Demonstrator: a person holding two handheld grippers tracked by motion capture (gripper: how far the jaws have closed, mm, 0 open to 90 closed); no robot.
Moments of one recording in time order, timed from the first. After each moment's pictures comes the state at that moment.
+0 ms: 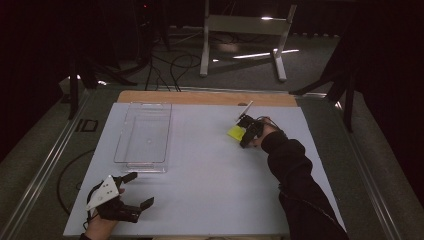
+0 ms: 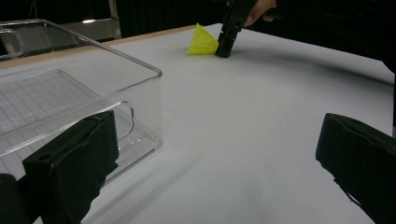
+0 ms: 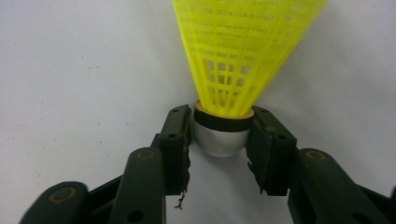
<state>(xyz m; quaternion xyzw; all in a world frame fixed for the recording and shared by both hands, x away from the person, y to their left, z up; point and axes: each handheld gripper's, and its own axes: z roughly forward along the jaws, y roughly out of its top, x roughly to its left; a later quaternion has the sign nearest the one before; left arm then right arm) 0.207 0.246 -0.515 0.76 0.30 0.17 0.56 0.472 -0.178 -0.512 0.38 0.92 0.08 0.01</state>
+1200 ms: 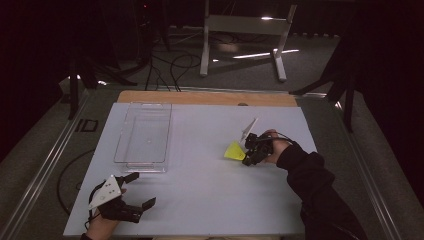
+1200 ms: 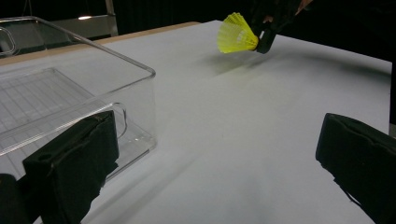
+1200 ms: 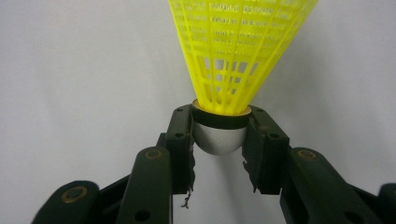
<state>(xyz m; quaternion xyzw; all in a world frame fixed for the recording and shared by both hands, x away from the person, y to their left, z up) 0.207 0.241 -0.513 0.76 0.30 0.16 0.55 0.394 -0.191 -0.483 0.16 0.97 0.16 -0.02</state>
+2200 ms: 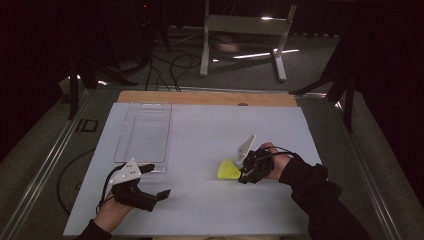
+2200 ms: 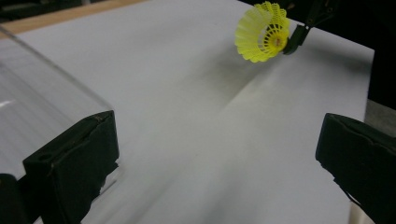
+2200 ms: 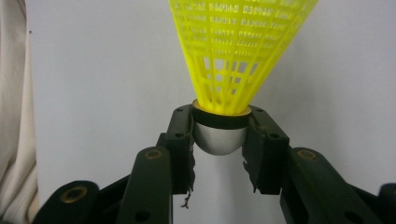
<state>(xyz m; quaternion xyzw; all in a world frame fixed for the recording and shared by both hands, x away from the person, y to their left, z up) 0.239 0.198 -0.468 0.81 0.30 0.08 0.49 0.335 -0.175 -0.463 0.06 0.98 0.19 -0.04</state>
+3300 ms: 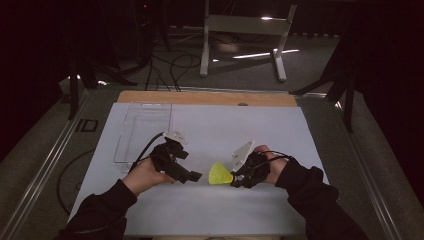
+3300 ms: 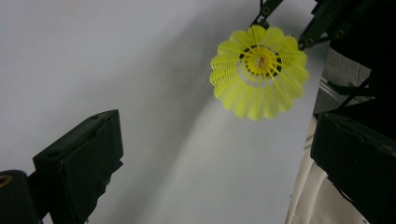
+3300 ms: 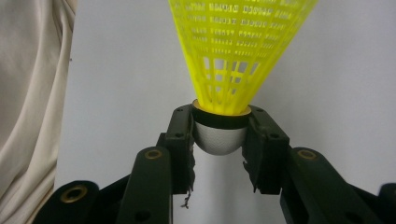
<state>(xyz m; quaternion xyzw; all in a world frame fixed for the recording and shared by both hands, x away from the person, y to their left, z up) 0.315 0.108 -0.418 0.89 0.28 -0.07 0.36 0.314 -0.158 -0.448 -0.01 0.97 0.25 -0.01</state>
